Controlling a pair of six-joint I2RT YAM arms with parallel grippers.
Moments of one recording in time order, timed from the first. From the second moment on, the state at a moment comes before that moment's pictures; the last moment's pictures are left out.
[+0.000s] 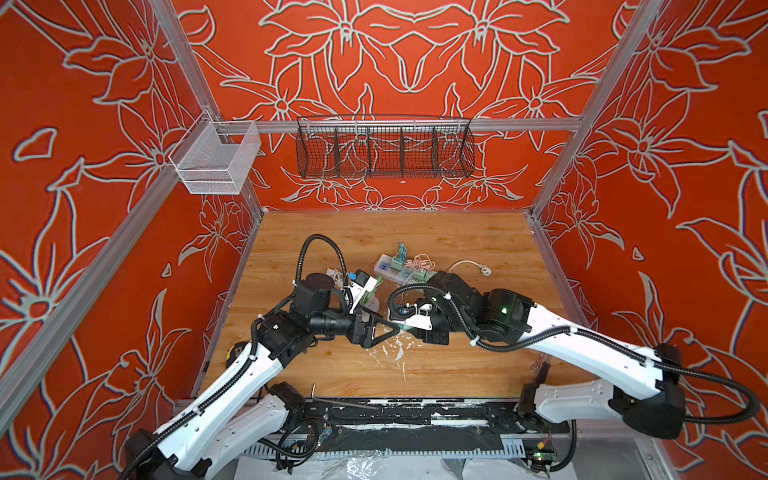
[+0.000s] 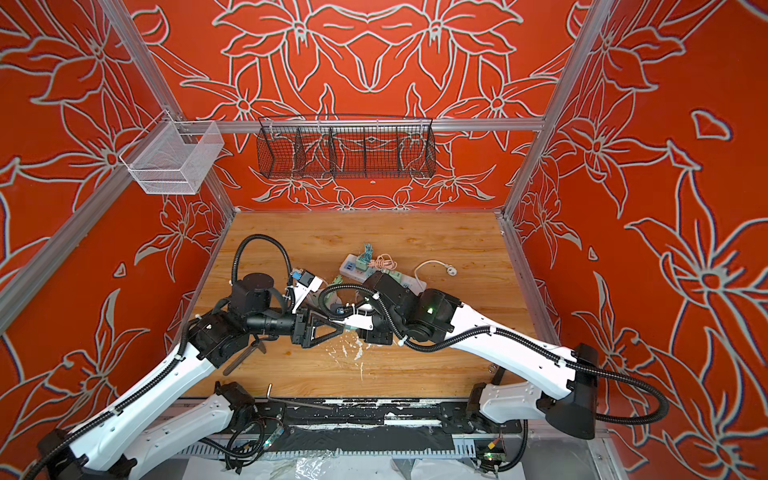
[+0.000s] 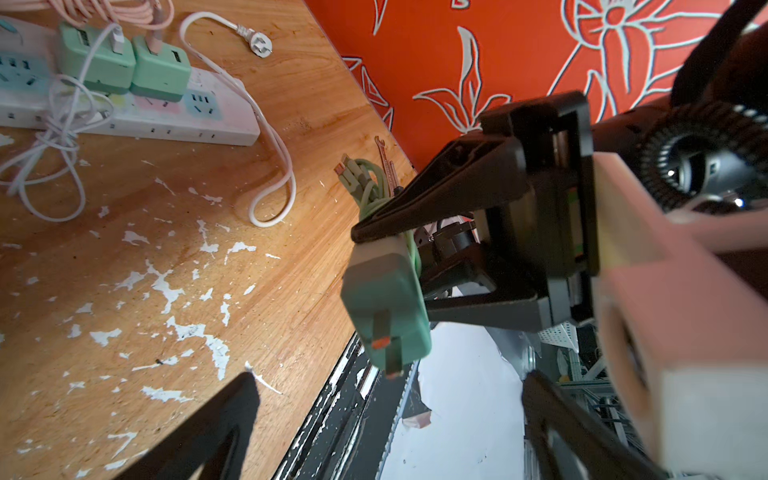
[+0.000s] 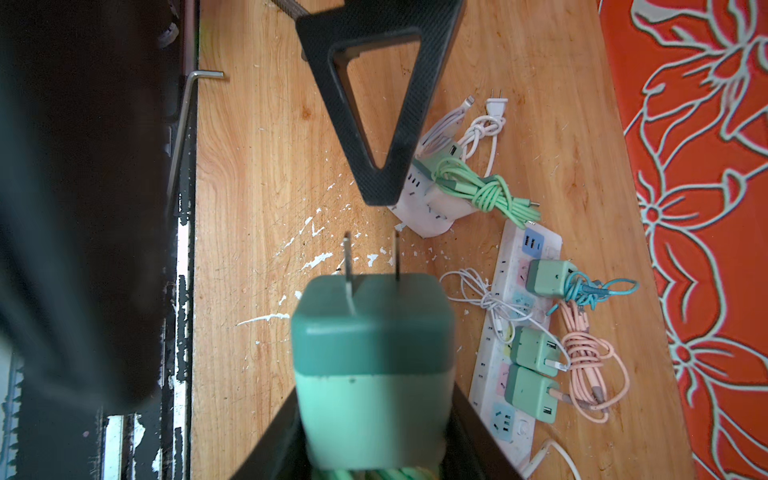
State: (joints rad) left arm -0.52 0.86 0.78 -0.44 0.79 -0.48; right arm 1.06 1.26 1.24 -0.83 -0.02 -0.50
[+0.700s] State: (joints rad) left arm -0.51 0.94 0.74 -0.28 0.83 -0.56; right arm 1.09 1.28 1.26 -0.79 0.05 -0.54
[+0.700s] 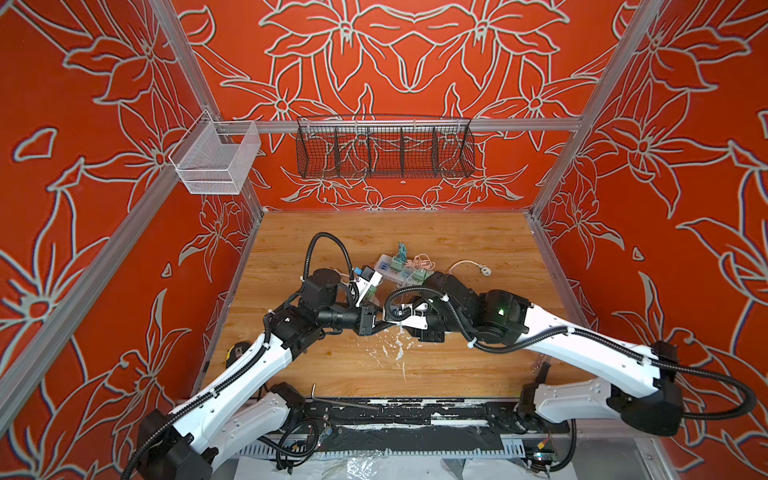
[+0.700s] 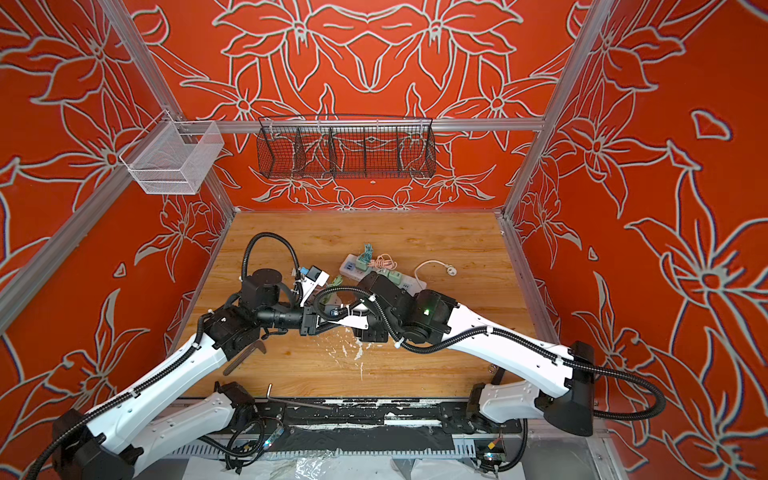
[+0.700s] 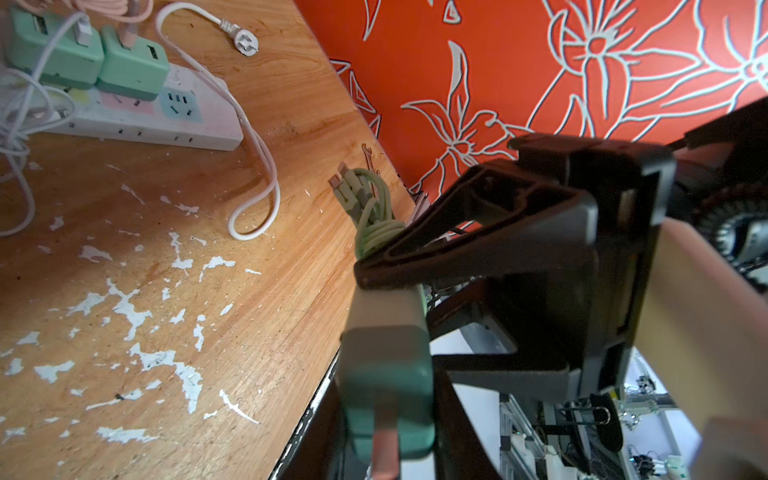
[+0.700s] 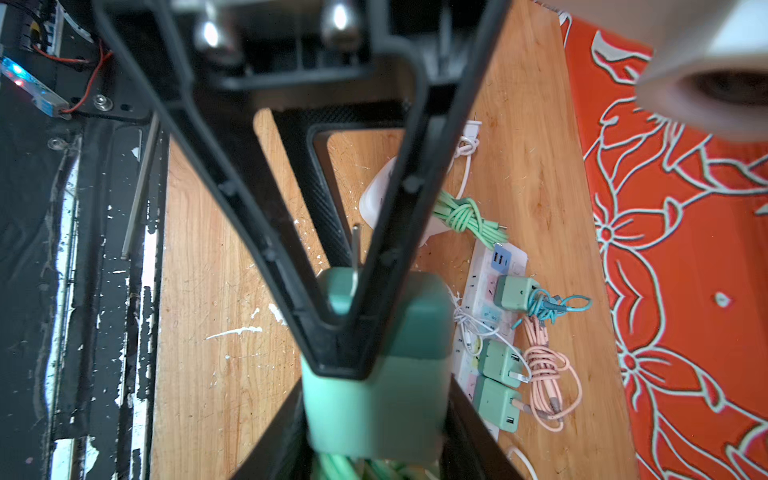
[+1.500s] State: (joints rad) left arm -0.40 0.77 0.51 0.26 0.72 -0.60; right arm 0.64 1.05 1.14 -0.64 -0.55 0.21
